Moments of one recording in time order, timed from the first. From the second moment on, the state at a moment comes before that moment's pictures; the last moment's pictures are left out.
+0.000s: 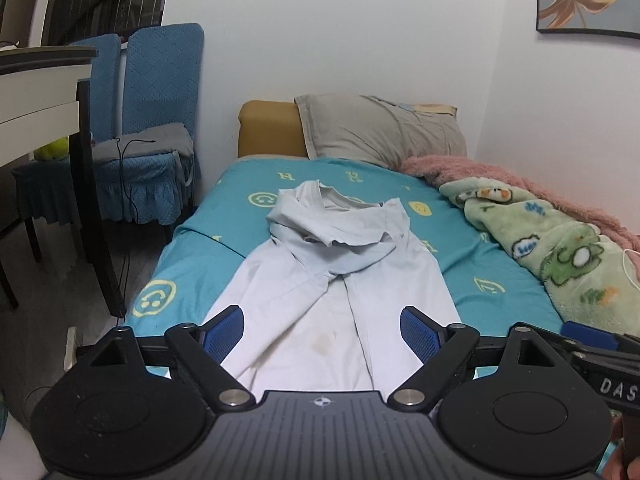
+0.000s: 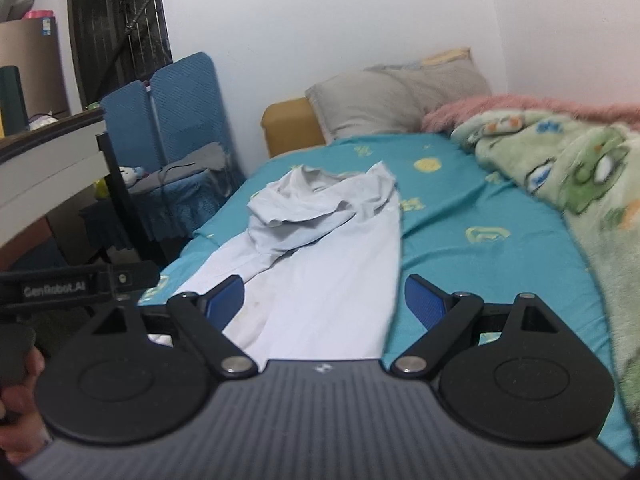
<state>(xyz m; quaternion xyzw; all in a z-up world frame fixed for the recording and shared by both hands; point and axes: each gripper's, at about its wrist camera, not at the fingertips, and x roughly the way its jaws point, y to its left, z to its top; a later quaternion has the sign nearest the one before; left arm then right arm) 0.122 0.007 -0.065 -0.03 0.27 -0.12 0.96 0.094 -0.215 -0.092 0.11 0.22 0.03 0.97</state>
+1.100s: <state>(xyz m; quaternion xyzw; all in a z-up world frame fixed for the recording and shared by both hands) 0.178 0.076 -0.131 -0.16 0.33 -0.01 0.93 0.477 -0.163 -0.135 -0.06 0.23 -0.05 0.97</state>
